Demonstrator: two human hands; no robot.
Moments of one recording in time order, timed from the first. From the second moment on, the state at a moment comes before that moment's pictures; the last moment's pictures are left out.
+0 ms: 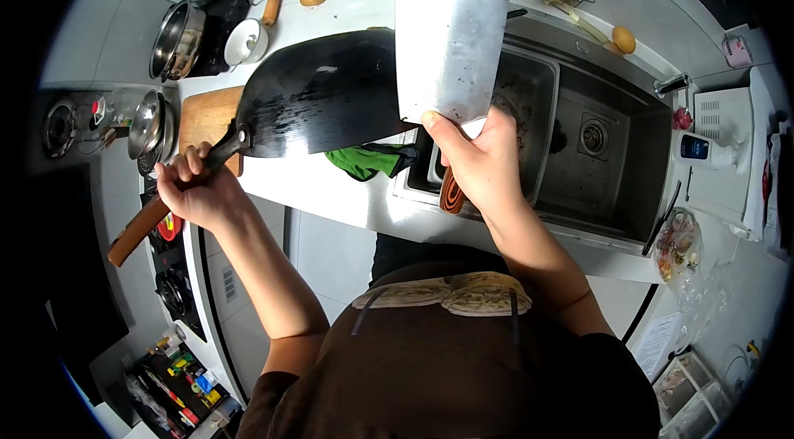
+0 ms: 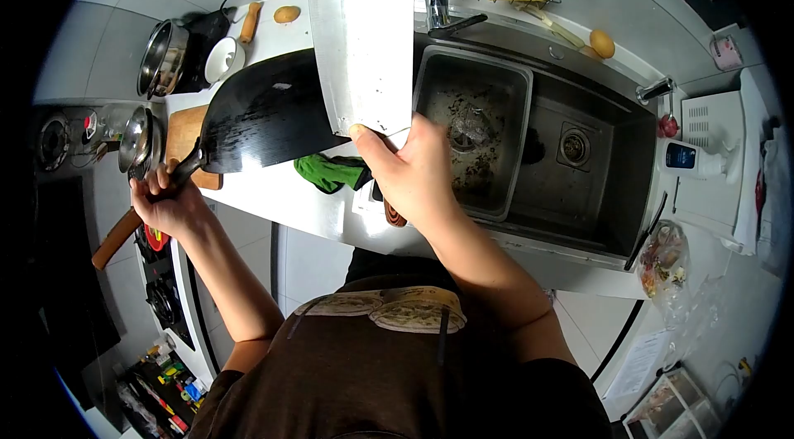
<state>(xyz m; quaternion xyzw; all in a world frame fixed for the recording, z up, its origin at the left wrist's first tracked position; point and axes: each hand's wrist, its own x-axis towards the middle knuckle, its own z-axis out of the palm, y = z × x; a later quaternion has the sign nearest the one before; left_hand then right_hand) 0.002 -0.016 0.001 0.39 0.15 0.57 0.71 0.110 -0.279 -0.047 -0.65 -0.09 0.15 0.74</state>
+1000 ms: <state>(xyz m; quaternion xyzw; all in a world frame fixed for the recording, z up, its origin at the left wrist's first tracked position) 0.001 -0.017 0.001 0.38 0.16 0.57 0.71 0.111 -0.269 -0.039 -0.61 -0.07 0.20 0.76</state>
